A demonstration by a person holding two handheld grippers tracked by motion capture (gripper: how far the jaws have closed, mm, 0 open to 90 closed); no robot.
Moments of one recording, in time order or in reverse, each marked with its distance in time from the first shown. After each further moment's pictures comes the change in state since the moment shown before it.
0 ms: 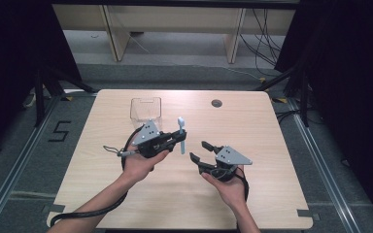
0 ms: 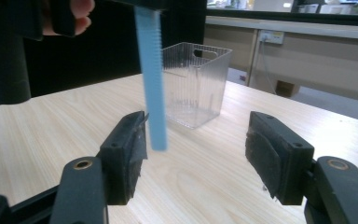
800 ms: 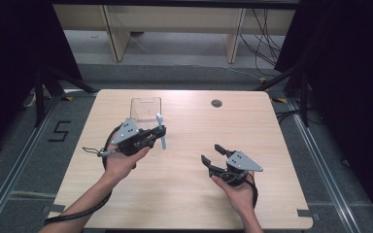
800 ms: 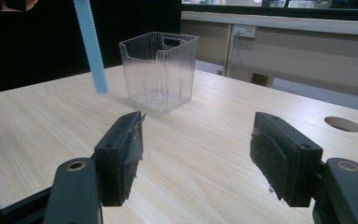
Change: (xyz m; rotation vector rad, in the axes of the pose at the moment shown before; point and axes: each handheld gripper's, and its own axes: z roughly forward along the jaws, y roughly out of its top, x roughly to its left) left arm 0.030 -0.004 -0.040 -0.002 0.112 0.008; right arm -0.012 -0.015 -0.025 -0.003 -0.105 0.002
